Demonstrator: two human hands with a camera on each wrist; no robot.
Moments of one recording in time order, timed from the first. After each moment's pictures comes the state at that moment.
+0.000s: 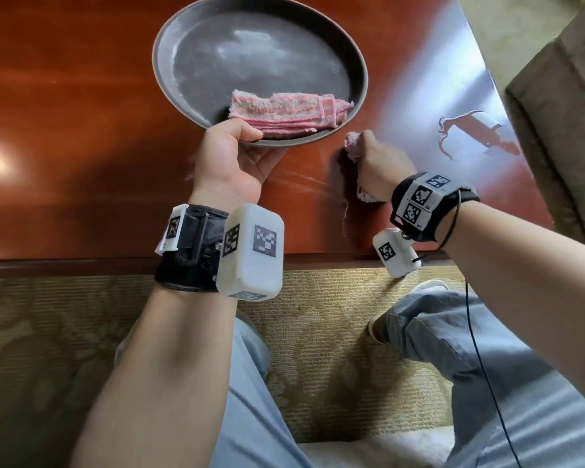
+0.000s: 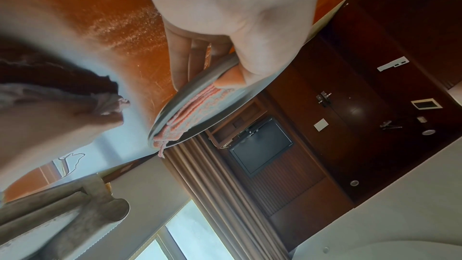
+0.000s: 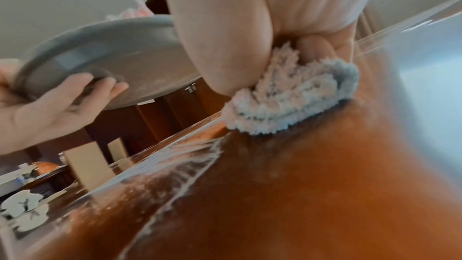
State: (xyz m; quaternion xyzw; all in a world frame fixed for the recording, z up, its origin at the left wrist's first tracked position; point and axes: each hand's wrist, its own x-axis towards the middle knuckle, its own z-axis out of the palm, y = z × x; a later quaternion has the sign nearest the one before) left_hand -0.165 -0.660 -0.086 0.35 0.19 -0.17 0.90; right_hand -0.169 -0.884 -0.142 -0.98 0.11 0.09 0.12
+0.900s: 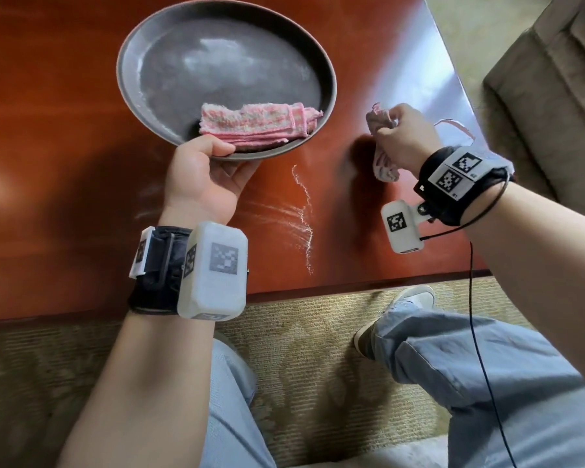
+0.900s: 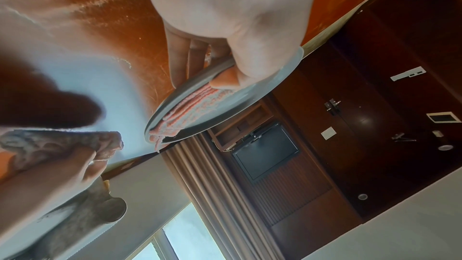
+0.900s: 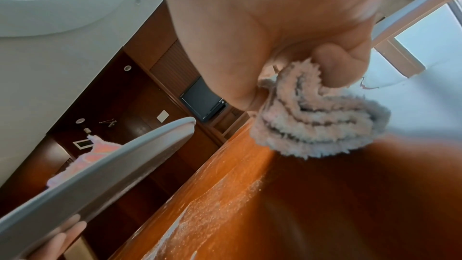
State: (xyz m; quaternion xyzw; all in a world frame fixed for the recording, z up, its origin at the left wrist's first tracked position) left_hand -0.127 -0.702 -0.094 0.35 0.19 -0.17 0.90; right_hand -0.124 -0.978 -0.116 -0.93 0.24 -0.02 0.28
